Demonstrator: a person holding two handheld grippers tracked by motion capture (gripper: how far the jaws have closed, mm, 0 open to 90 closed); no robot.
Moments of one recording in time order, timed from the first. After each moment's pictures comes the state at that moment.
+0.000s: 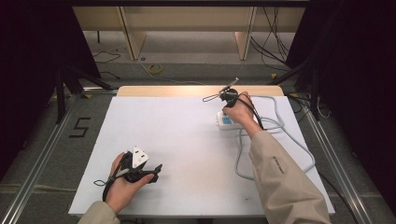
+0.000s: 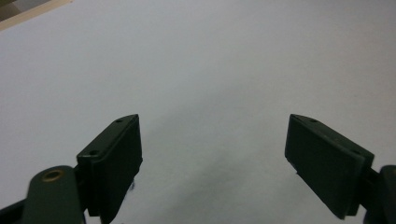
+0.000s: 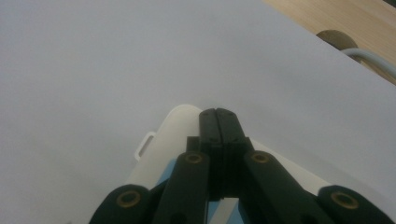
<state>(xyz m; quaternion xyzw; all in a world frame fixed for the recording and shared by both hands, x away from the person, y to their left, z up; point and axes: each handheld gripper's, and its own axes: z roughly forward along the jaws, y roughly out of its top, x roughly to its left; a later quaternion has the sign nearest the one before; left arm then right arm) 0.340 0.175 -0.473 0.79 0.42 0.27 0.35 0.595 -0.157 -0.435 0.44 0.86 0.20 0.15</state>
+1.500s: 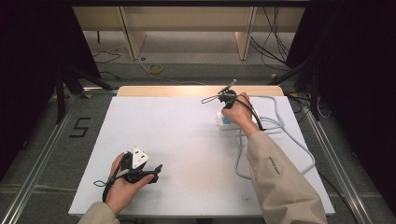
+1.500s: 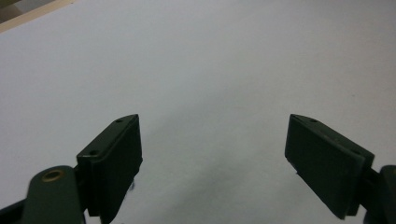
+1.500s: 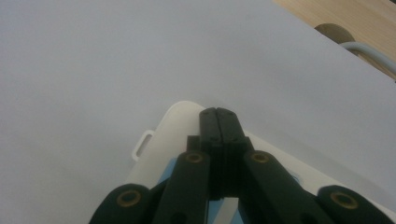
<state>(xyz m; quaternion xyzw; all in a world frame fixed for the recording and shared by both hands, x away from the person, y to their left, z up) 0.339 0.175 -0.472 0.79 0.41 0.27 0.35 0.593 -0.152 -0.439 0.45 0.86 0.19 0.16</state>
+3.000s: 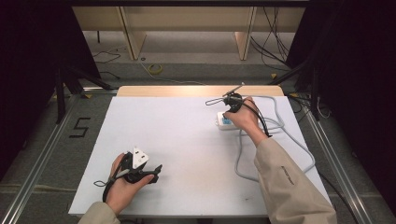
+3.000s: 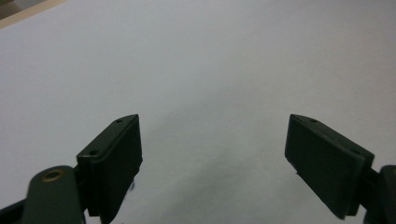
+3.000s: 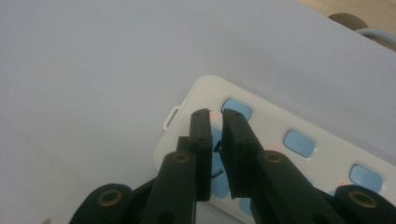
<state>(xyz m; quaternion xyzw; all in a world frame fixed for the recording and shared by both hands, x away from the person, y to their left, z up) 0.339 0.175 -0.474 0.80 0.42 0.27 0.35 0.564 -0.167 -0.431 0.45 0.85 0.24 0.13</state>
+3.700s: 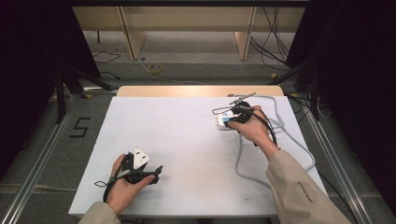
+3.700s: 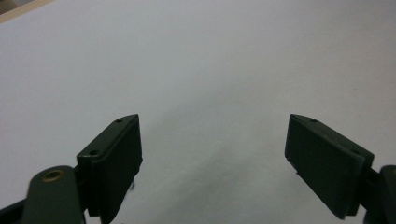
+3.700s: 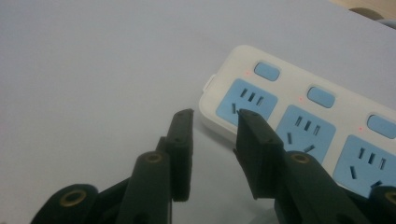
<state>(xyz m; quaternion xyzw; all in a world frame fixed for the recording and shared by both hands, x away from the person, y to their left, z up) 0.338 0.173 -0.476 0.80 0.42 0.26 0.34 0.515 -0.186 -0.422 0.43 0.85 0.29 0.12</state>
